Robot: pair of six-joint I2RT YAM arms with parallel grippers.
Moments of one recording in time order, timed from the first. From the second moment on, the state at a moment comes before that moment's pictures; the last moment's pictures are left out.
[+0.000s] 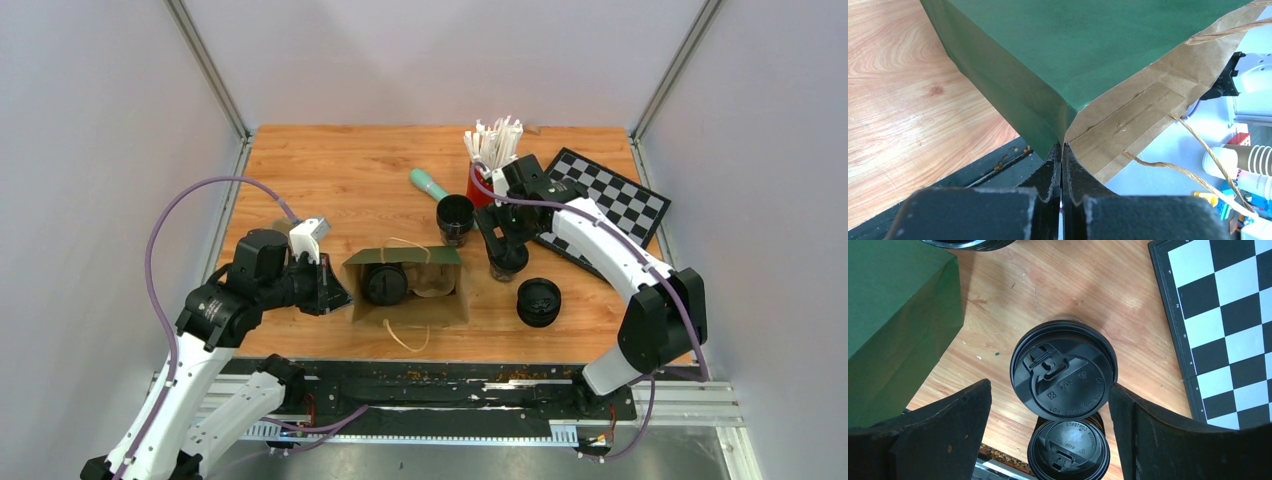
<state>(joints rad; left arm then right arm) -0.45 0.70 1.00 -1.03 0.38 -0.40 0.45 1.55 1.33 -0.88 -0.07 -0.05</state>
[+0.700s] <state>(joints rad) -0.45 0.71 1.00 -1.03 0.38 -0.40 0.45 1.48 1.17 -0.71 -0.08 -0.08</state>
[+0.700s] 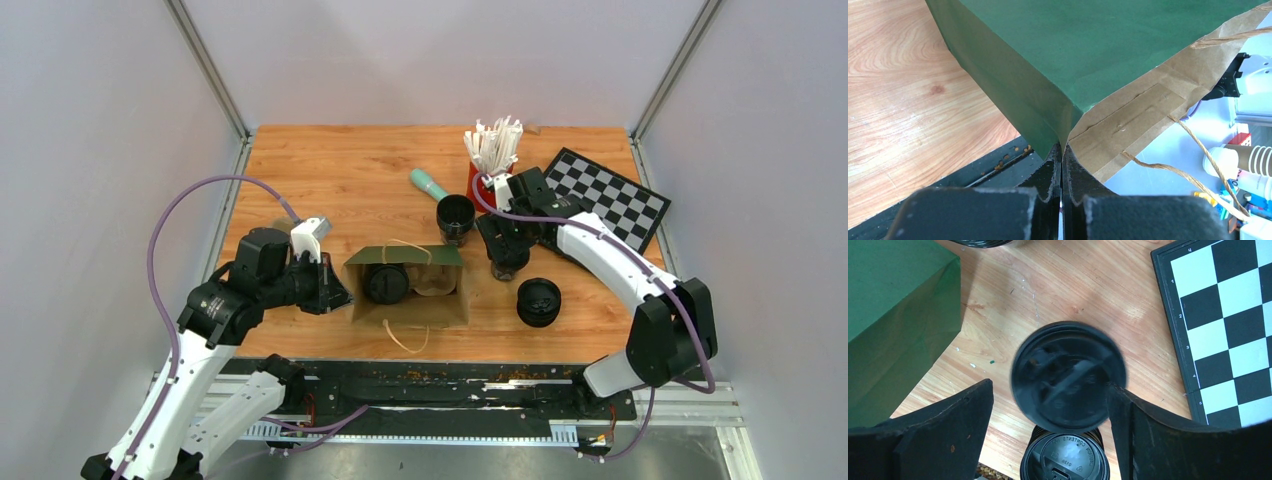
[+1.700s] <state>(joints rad) -0.45 0.71 1.01 -1.04 0.37 -0.40 0.44 1.44 1.14 -0.70 -0.08 -0.12</state>
